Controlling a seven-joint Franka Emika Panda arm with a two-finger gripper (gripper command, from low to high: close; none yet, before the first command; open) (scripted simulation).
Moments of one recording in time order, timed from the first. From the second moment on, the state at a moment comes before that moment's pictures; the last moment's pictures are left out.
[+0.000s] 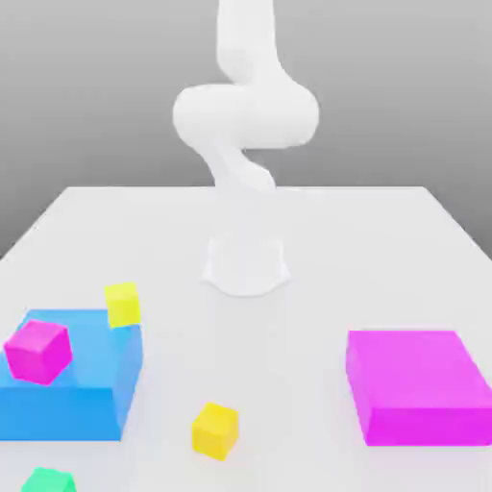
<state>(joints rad) -0.02 -0.71 0.01 -2.33 0.00 2.35 0.83</state>
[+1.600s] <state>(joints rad) -0.21 0.23 -0.02 -2.45 0.02 2.68 1.05</state>
